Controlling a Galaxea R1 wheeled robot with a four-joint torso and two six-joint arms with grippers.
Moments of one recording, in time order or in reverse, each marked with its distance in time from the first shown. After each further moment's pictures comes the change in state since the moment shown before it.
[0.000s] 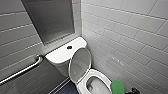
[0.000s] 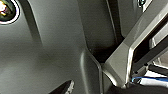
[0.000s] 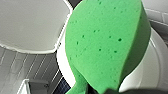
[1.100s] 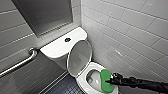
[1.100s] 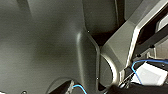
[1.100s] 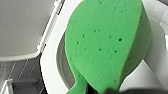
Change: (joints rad) left arm -0.007 0.046 -0.057 0.002 -0.003 0.000; right arm 0.217 0.311 -0.289 0.003 -0.205 0.048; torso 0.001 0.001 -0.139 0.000
